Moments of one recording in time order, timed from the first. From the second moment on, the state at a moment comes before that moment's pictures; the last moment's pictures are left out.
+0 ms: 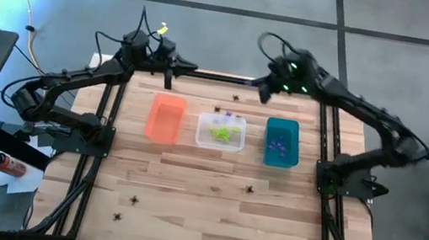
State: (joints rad) left arm 0.80 1.25 0.79 0.41 0.67 -0.22; right arm -0.65 1.38 1.17 -0.35 -0.30 0.14
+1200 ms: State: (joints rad) left arm 0.56 1.25 0.79 0.63 0.55 -0.29; right arm -0.55 0.84 0.79 -0.57 -0.37 0.26
